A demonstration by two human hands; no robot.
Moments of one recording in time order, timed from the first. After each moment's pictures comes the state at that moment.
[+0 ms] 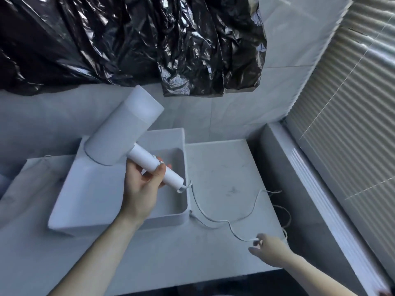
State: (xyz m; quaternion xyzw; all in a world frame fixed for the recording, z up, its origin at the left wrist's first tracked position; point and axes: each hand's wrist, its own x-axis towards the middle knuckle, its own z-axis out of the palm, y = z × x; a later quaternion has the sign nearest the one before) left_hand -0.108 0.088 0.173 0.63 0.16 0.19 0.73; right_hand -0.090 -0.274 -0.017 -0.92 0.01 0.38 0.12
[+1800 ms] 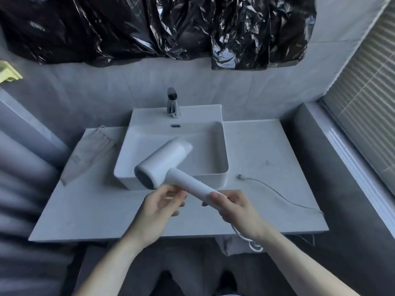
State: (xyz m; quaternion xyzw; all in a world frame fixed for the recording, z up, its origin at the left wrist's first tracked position) left_hand -0.336 0.153 0.157 0.74 0.18 -0.01 0.64; right_hand -0.243 -0.062 0.134 -0.74 -0.15 0.29 0.58
